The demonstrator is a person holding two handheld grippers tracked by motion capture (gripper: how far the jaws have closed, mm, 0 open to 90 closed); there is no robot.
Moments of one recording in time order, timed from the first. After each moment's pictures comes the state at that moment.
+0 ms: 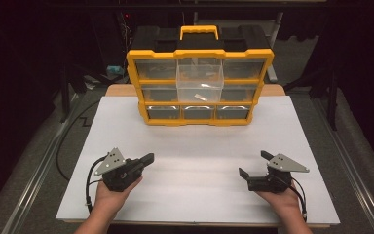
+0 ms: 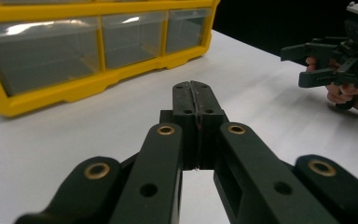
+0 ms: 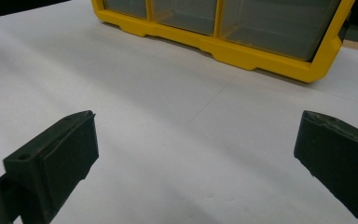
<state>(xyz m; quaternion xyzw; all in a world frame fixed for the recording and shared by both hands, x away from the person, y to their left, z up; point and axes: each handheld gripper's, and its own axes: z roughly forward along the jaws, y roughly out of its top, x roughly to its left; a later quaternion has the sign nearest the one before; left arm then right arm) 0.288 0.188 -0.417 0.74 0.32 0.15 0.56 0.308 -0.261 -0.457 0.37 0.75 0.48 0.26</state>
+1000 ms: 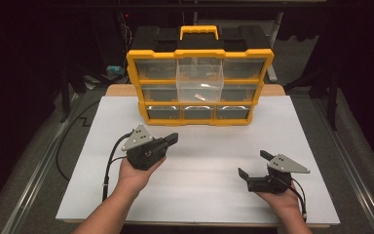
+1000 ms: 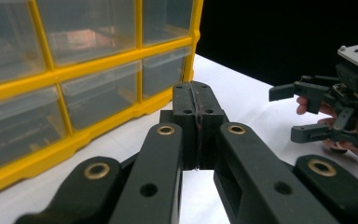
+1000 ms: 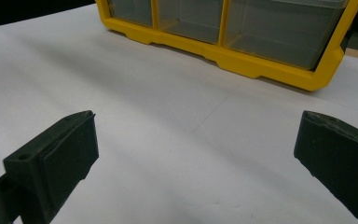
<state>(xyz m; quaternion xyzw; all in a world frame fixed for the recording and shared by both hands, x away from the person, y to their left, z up) 0.324 0.128 -0.372 0.75 0.30 0.16 0.57 0.304 -0.258 -0.453 0.37 0.75 0.49 0.26</state>
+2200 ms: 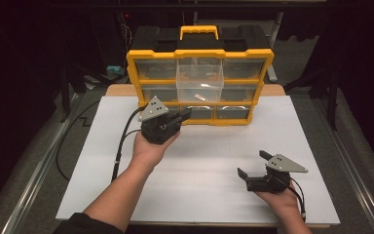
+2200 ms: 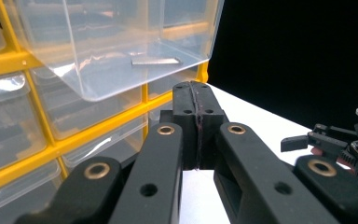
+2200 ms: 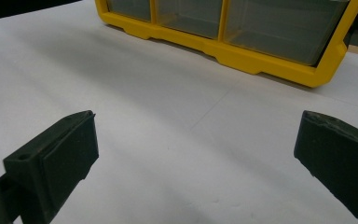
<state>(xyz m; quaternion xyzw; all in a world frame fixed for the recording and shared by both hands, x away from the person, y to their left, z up) 0.365 0.094 -0.327 0.74 0.30 0.18 0.58 0.307 -0.257 -0.457 0.37 0.75 0.48 0.26</state>
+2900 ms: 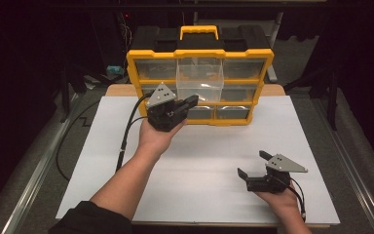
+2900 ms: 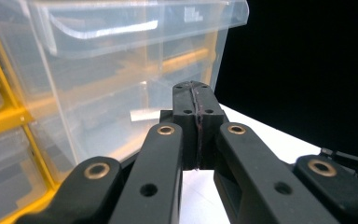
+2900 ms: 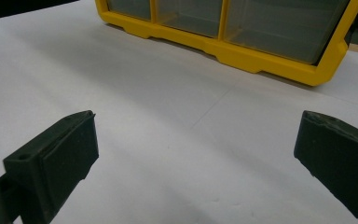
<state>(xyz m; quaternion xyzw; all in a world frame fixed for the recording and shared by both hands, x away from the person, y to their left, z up) 0.382 0.078 -0.300 0.73 0.29 0.19 0.59 0.307 -0.258 -0.457 0.37 0.75 0.48 0.26</state>
